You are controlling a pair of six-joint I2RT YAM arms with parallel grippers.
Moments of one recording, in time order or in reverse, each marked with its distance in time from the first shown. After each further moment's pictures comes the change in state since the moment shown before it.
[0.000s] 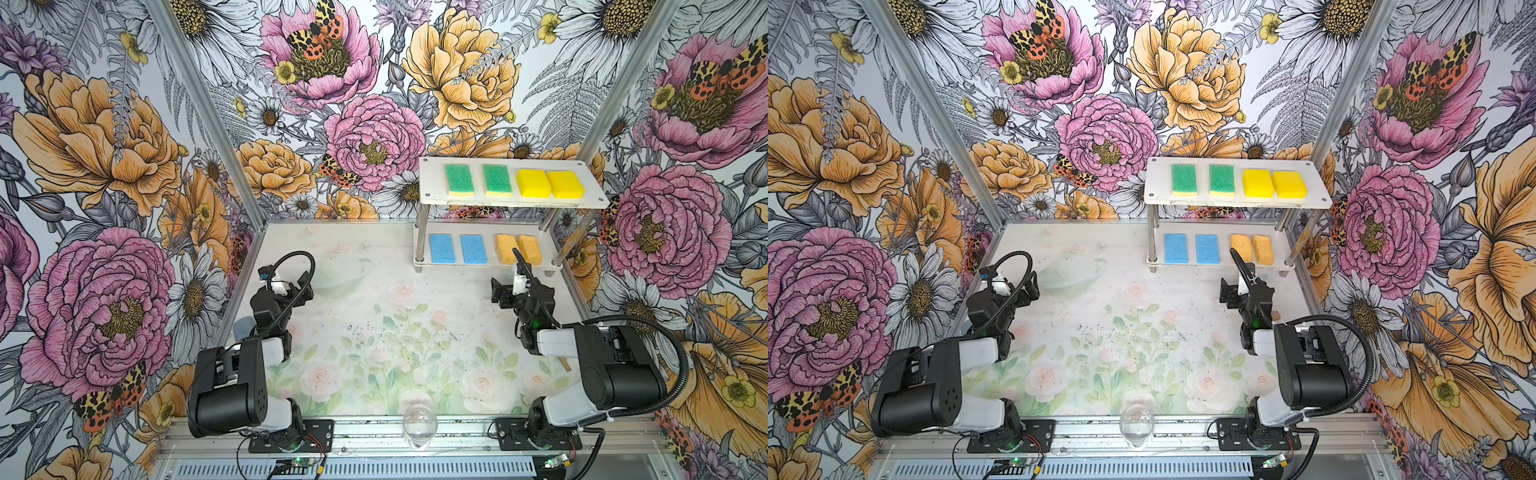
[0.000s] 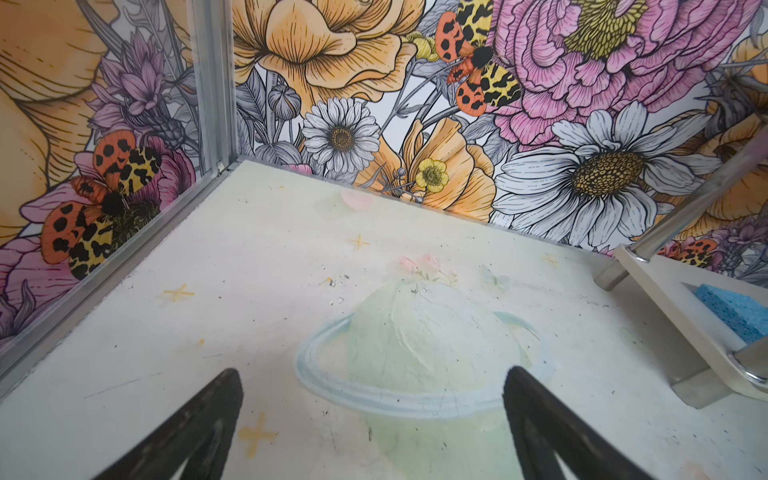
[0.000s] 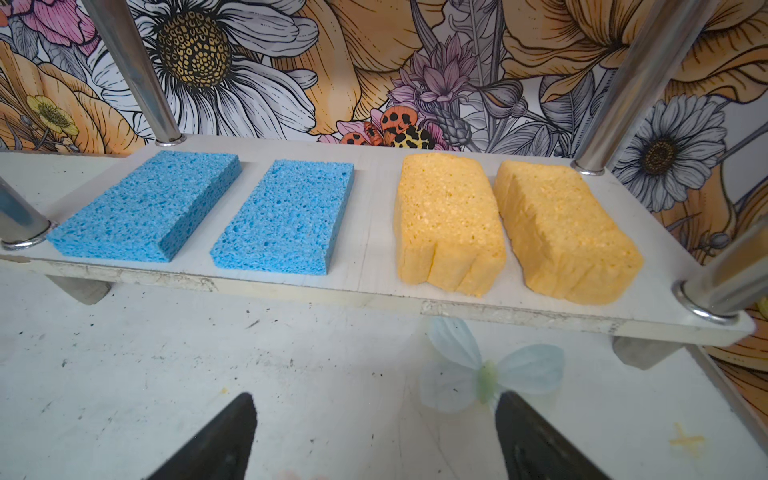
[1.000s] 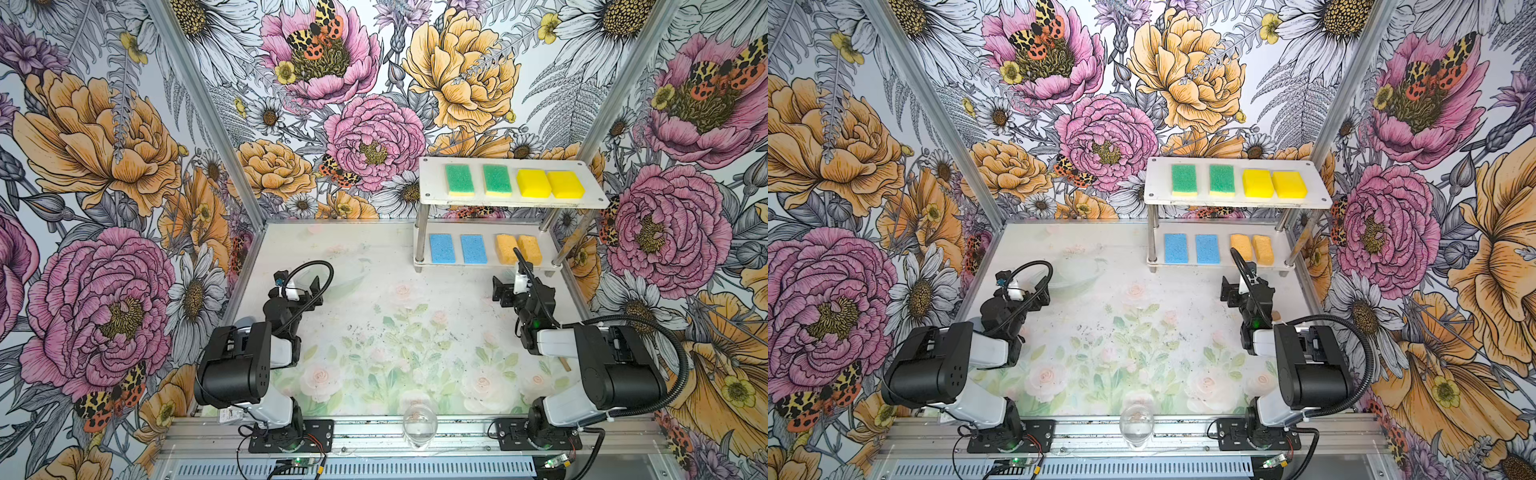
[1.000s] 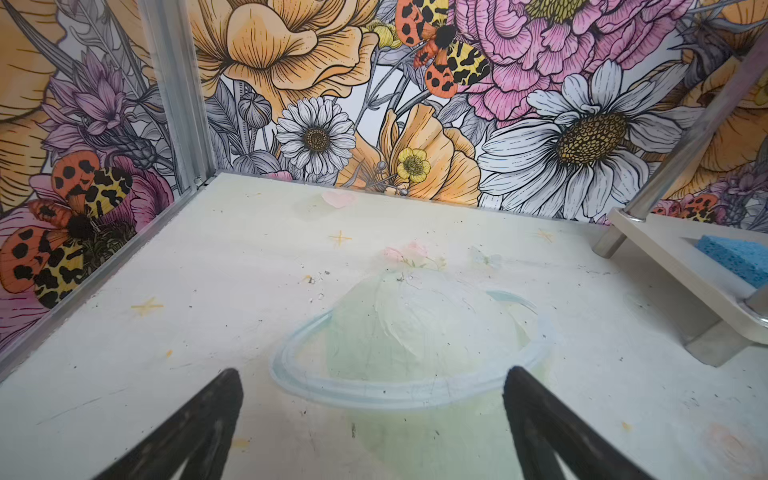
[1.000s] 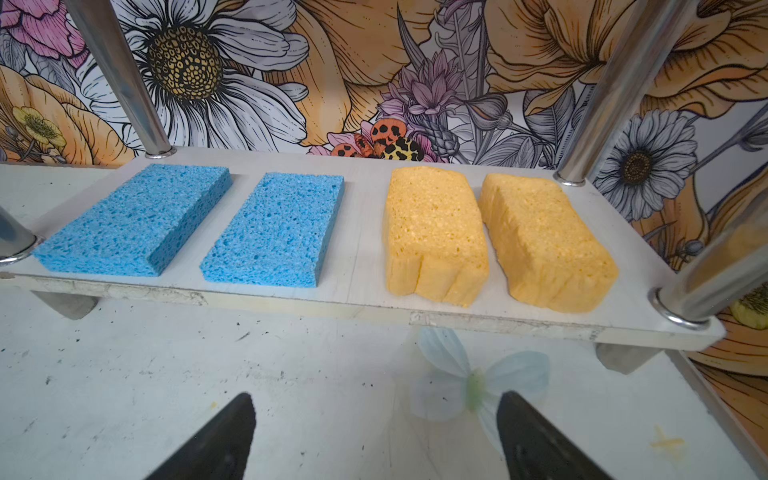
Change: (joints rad) left arm -0.098 0.125 -0.056 0.208 -0.066 0.086; right arm 0.001 0.000 -0.001 0.022 0.027 0.000
